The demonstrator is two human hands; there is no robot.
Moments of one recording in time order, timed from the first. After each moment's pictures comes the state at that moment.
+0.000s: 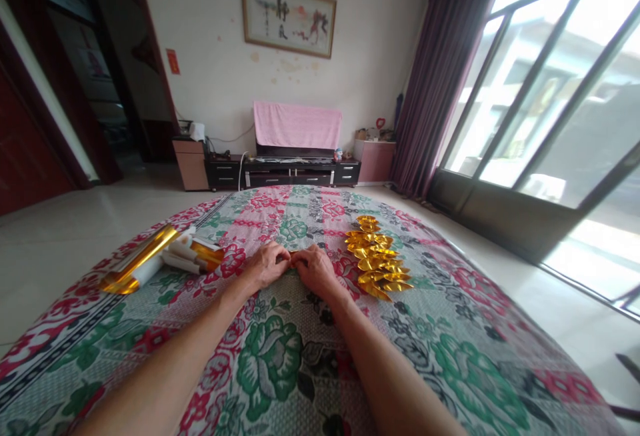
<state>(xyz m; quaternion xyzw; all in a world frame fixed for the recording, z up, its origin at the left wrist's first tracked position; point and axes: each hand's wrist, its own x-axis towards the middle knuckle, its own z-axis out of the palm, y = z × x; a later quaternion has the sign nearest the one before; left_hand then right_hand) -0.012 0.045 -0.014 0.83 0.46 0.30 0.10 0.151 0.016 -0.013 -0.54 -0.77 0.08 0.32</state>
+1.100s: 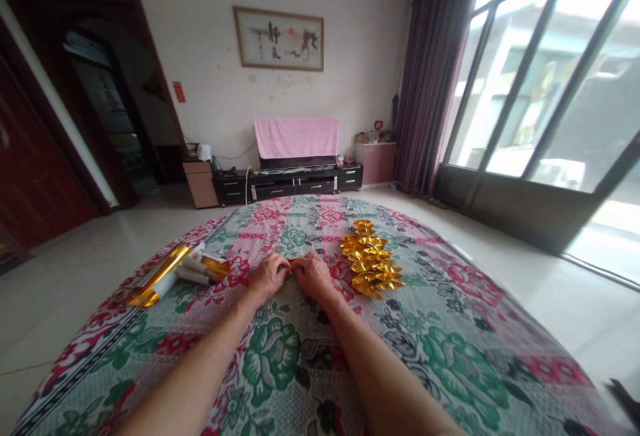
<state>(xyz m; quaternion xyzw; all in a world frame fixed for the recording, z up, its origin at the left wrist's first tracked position) -0.008 0.041 -0.020 0.82 0.49 0.30 0.08 0.151 0.013 -0.017 -0.53 -0.78 0.05 0.34</state>
